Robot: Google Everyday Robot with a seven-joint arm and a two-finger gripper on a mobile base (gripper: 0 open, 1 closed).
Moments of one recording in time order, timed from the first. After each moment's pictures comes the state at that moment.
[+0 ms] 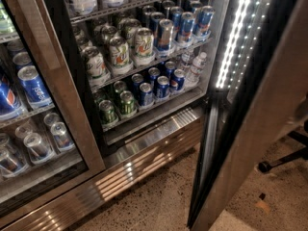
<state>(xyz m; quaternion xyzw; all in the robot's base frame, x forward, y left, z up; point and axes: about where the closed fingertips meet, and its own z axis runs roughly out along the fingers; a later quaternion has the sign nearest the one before) 0.153 -0.285 1.063 -0.36 0.84 0.16 0.37</state>
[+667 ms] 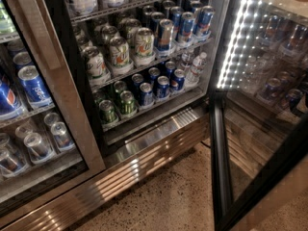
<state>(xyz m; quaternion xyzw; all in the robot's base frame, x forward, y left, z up) 0.078 -0.306 1.090 -0.28 0.86 0.12 0.41</state>
